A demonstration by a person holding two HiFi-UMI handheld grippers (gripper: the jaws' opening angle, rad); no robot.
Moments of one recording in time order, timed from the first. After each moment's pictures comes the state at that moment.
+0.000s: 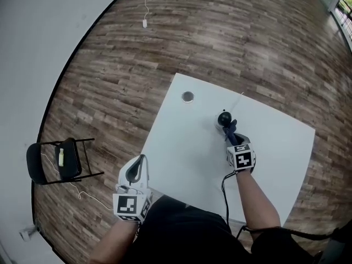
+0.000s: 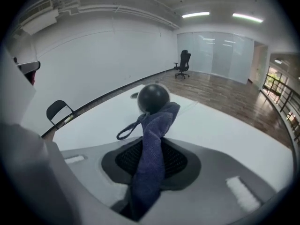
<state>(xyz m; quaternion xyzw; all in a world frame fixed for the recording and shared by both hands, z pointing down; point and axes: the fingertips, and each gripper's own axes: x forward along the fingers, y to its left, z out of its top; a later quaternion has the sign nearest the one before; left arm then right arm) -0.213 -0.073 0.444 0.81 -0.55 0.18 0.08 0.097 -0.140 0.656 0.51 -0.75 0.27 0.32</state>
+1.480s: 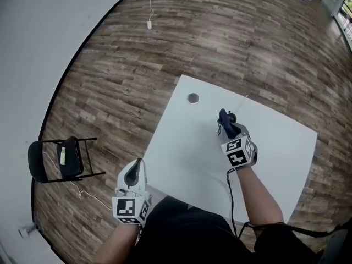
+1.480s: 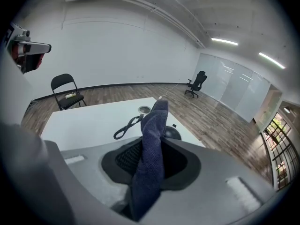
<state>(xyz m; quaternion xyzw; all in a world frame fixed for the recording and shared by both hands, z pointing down) -0.242 -0.062 0.446 0.79 -0.58 0.17 0.10 0.057 -0.183 0.594 0.47 -0.78 0.10 0.39</state>
